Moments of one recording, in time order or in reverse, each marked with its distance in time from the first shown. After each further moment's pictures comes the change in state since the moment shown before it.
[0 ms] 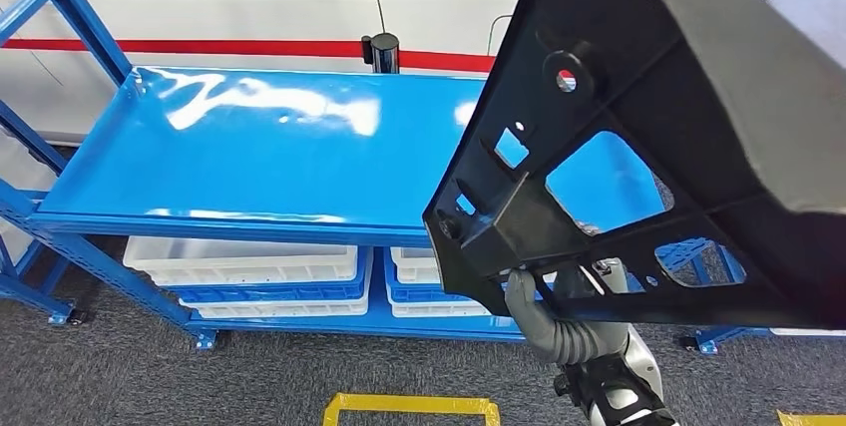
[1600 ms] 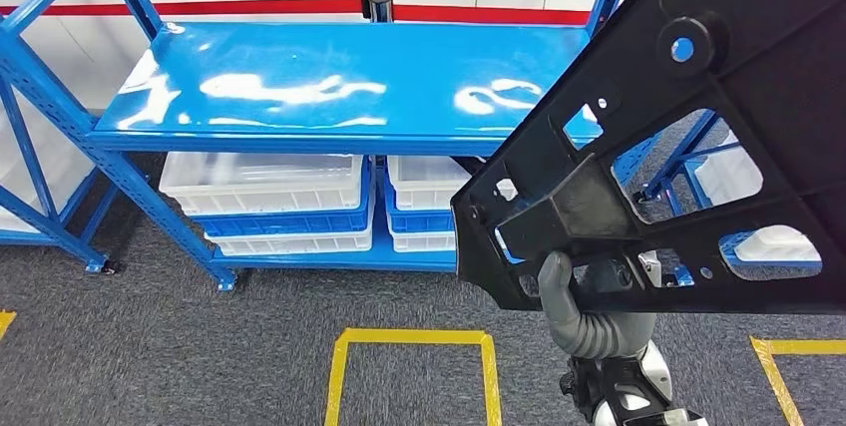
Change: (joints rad) left arm 0.007 -0.021 -0.036 0.007 -0.063 -0.002 -0.008; right arm 0.055 0.045 -0.049 -0.009 0.028 -0.117 -0.008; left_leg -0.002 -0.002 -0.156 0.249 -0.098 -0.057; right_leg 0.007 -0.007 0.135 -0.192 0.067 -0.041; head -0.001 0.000
